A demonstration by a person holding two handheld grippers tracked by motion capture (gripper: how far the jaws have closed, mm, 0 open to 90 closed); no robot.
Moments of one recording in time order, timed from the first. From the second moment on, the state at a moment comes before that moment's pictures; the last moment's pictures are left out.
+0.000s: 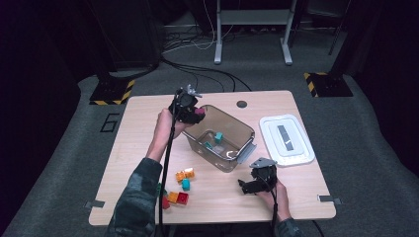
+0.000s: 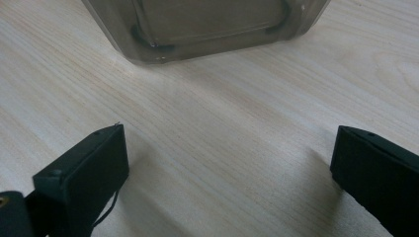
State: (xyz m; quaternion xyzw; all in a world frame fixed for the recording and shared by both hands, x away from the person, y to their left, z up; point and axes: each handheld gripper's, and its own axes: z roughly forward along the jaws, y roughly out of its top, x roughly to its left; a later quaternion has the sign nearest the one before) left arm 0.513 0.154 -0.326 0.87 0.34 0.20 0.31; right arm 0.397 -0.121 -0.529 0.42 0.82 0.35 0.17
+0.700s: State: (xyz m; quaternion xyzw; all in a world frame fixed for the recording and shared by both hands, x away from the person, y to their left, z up) left arm 0.506 0.161 -0.327 0.85 0.36 0.19 0.32; right arm 0.397 -0.121 -0.529 0.42 0.82 0.35 0.17
